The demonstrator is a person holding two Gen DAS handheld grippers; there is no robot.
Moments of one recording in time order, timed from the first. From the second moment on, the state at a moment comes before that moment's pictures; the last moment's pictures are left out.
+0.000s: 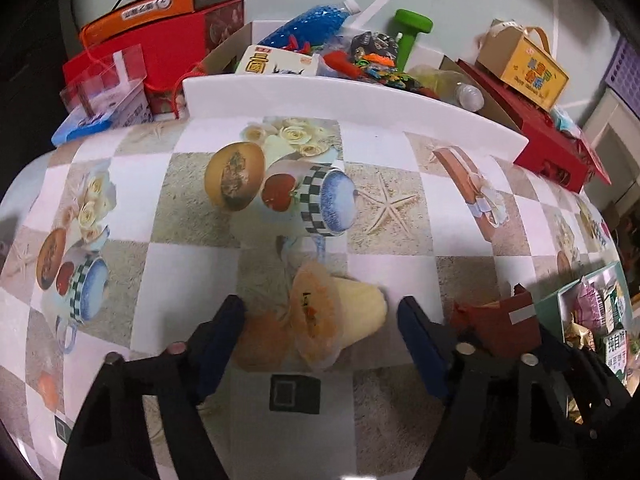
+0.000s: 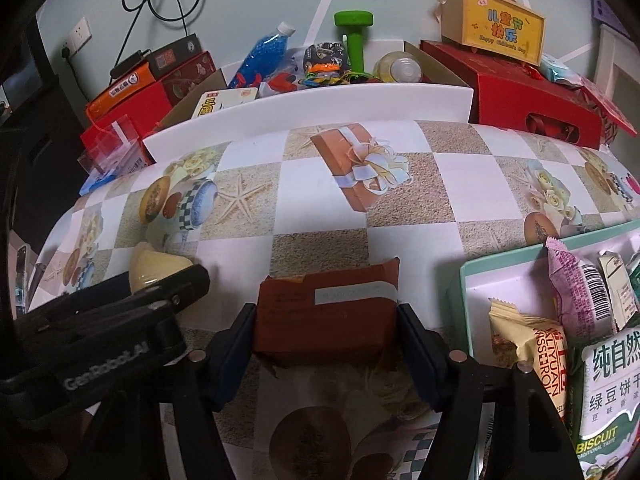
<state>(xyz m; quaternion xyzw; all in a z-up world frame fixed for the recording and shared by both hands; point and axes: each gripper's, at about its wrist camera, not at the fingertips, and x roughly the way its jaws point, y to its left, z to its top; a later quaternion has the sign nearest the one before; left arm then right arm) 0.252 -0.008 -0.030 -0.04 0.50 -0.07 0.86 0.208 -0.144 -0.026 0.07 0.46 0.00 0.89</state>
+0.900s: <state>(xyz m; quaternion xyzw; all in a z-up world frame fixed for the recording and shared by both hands) 0.208 0.019 0.002 -0.10 0.47 -0.06 0.88 0.177 -0.152 0.019 0.07 0.44 0.01 0.90</state>
